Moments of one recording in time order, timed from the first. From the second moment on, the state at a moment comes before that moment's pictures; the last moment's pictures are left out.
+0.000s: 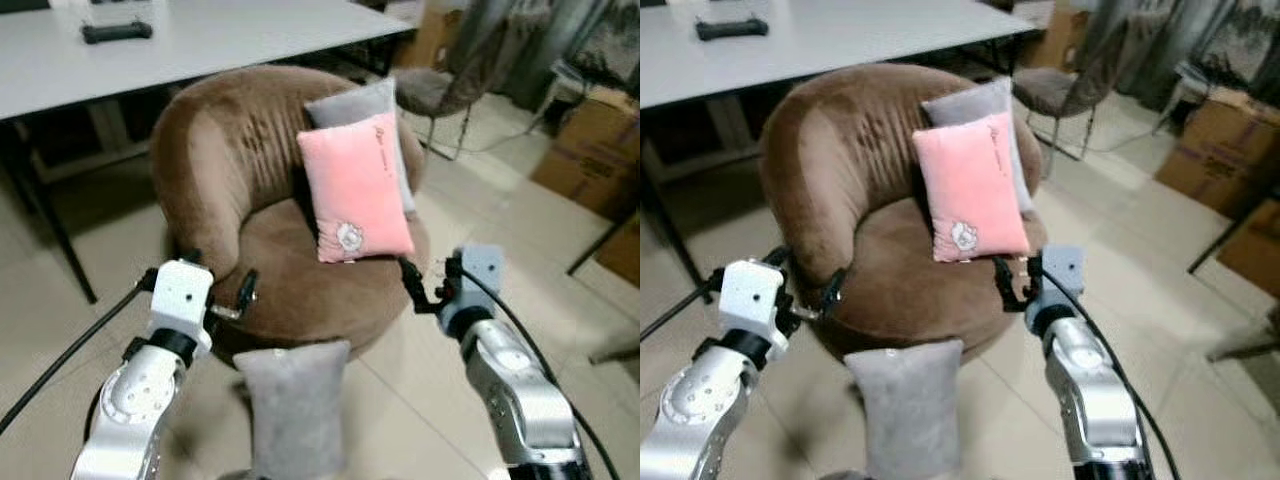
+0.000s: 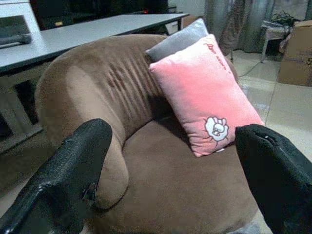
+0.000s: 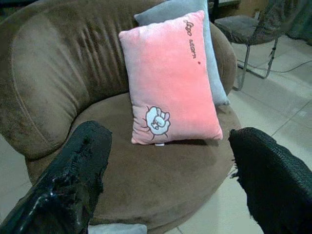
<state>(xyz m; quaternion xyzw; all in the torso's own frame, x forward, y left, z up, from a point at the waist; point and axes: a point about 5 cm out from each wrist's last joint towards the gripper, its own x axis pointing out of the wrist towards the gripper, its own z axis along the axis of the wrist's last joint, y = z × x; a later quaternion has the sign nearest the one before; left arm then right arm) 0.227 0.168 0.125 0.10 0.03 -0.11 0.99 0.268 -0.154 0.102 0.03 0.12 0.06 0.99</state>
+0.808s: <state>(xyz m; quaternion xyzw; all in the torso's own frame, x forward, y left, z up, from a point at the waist) 0.232 0.170 0.125 0.10 0.03 -0.11 0.99 0.262 -0.151 0.097 0.04 0.12 0.05 0.99</state>
